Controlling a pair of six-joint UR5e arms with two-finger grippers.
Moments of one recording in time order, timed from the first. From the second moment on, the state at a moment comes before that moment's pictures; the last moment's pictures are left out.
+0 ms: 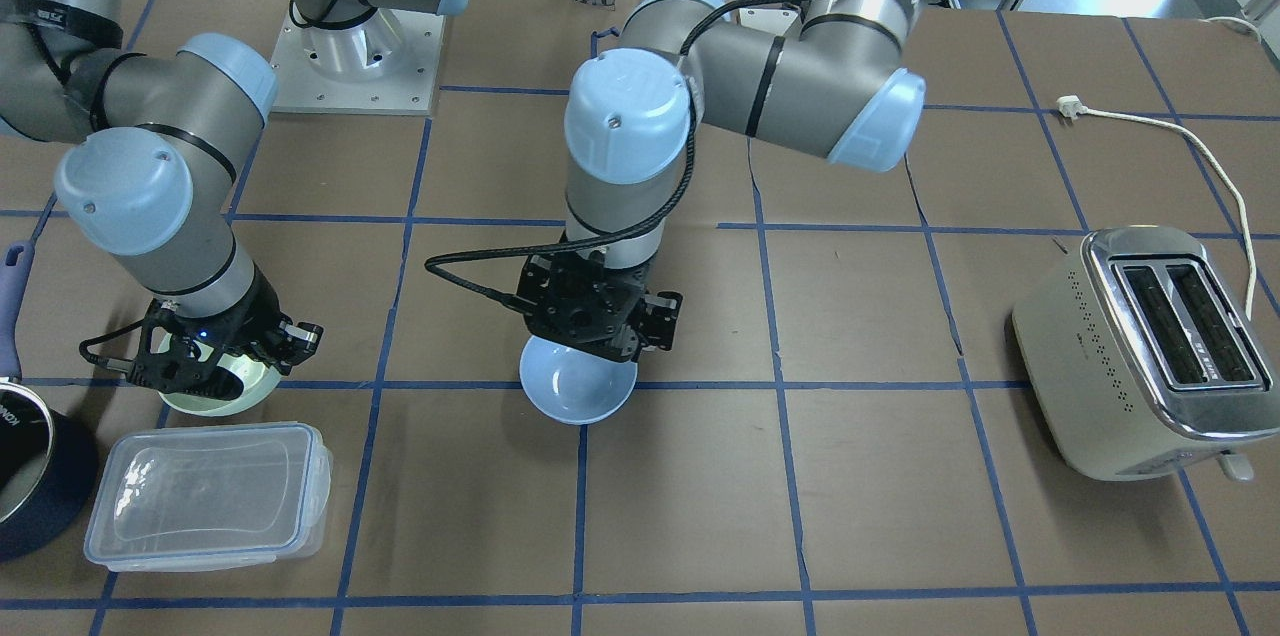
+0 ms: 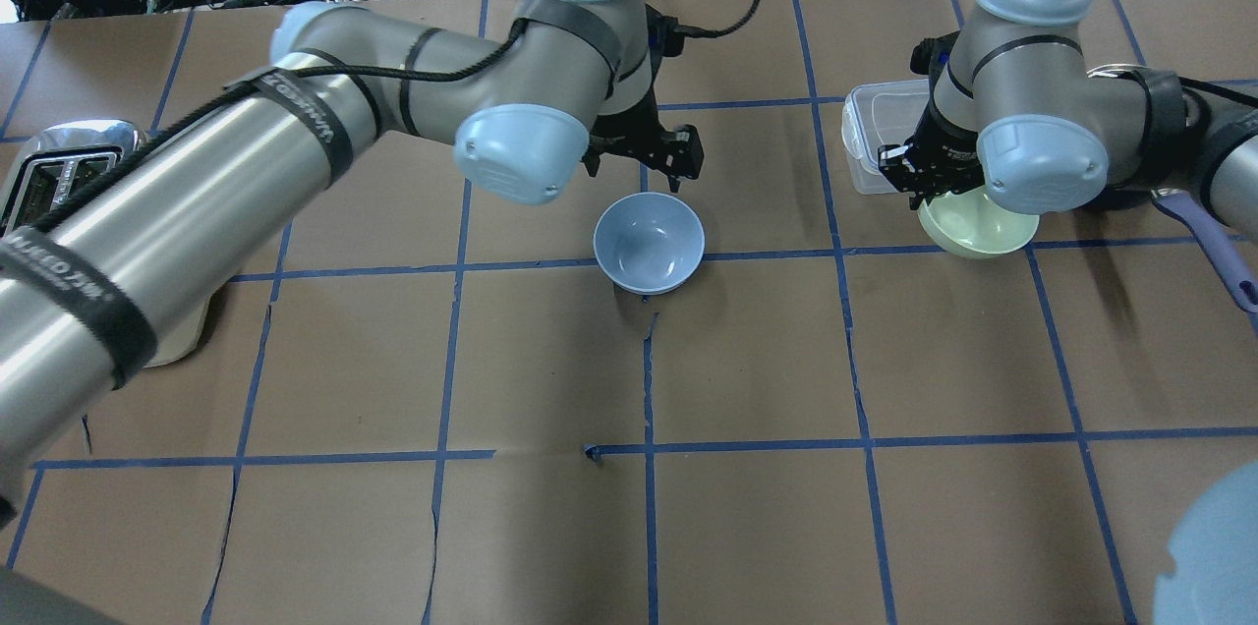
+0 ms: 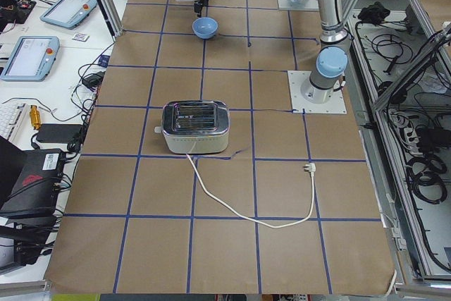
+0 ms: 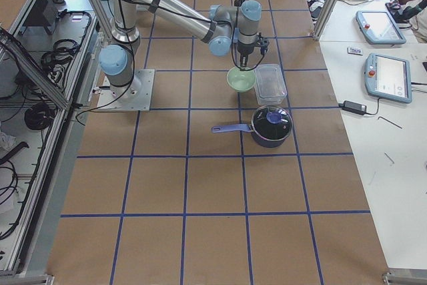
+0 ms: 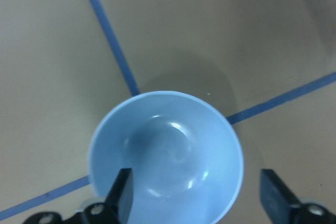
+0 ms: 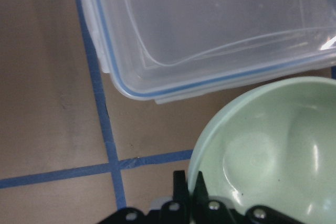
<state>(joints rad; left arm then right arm) -1.89 -1.94 -1.50 -1.19 1.53 -0.05 1.46 -1.29 1.82 -2.13 -1.61 0.02</state>
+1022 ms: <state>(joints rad) -1.67 -1.64 -1.47 -1.60 1.57 -0.06 1.87 -1.23 1.65 -2.13 -1.61 0.40</state>
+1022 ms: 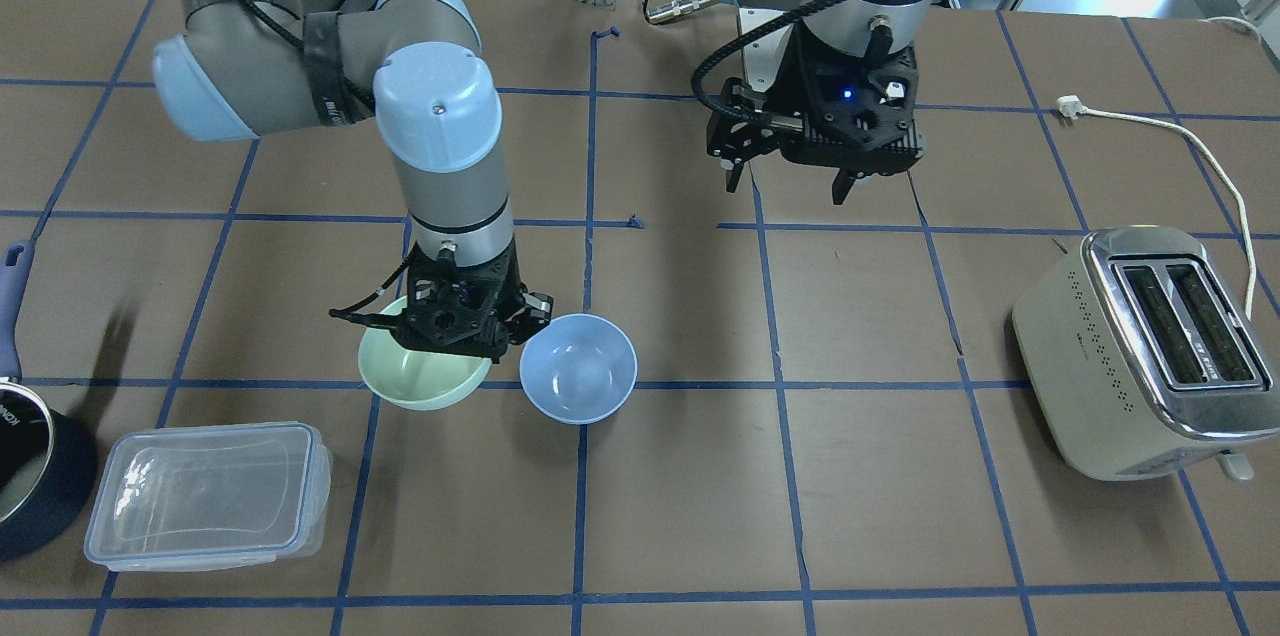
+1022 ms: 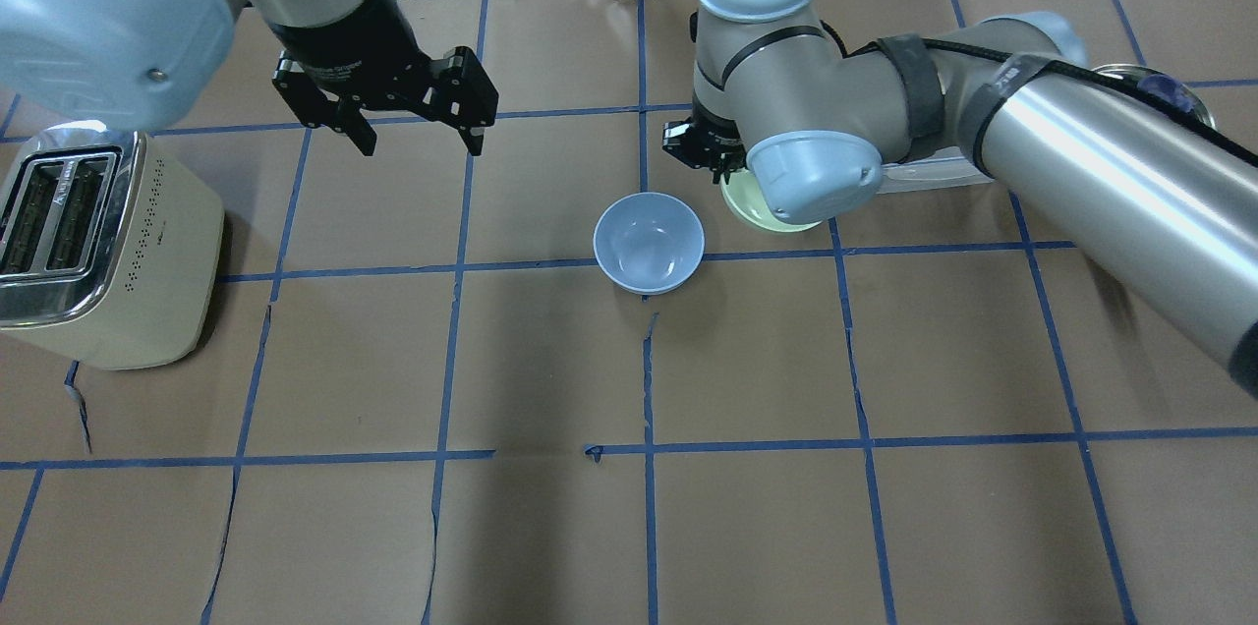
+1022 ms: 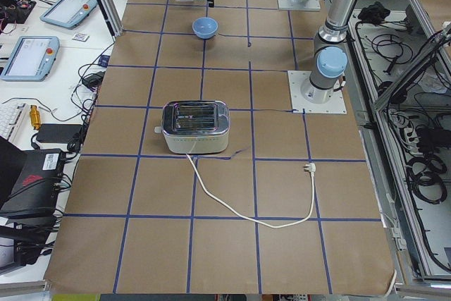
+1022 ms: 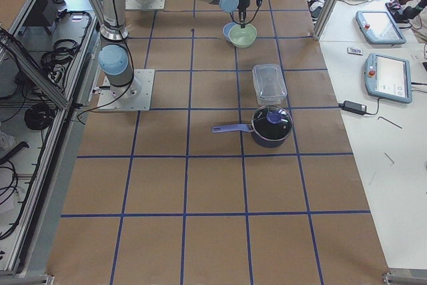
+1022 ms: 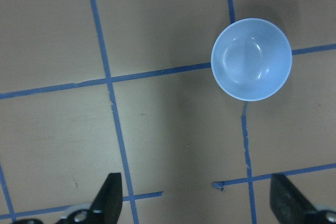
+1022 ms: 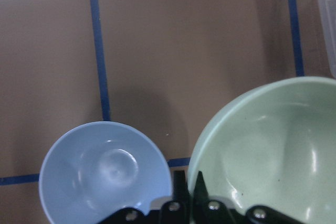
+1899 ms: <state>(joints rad) -1.65 -1.66 -1.41 -1.70 1.59 -0.06 2.02 -1.09 1.51 -2.13 -1.61 0.56</state>
